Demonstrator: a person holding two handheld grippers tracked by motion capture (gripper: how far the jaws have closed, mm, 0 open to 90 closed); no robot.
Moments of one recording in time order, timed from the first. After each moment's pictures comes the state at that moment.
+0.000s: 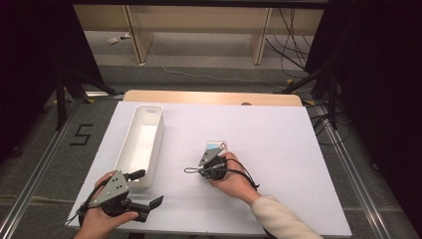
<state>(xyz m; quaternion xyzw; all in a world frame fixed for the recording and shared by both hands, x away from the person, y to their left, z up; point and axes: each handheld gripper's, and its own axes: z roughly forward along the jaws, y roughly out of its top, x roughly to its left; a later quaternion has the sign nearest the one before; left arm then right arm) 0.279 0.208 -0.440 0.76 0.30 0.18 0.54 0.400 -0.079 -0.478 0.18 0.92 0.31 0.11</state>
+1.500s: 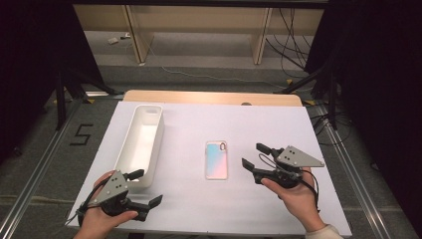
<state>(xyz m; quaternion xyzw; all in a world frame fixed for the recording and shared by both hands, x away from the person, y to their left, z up) 0.280 0.209 -0.442 0.76 0.31 0.18 0.54 0.335 -0.225 -0.398 0.30 0.73 0.57 0.22</state>
